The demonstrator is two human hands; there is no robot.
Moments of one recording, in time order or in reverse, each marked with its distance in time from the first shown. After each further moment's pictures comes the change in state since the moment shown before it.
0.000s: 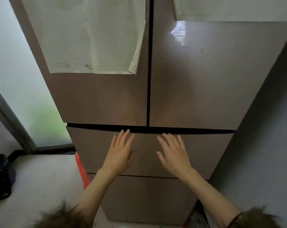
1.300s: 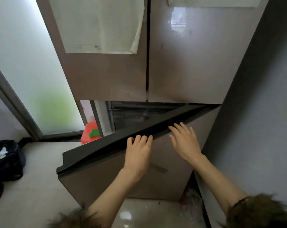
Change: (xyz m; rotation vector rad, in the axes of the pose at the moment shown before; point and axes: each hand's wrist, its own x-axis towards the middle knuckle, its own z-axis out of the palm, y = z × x) left_hand -0.111 0.109 -0.034 0.180 -0.051 -0.001; right_hand -0.083 -0.003 -0.073 0.129 -0.243 0.160
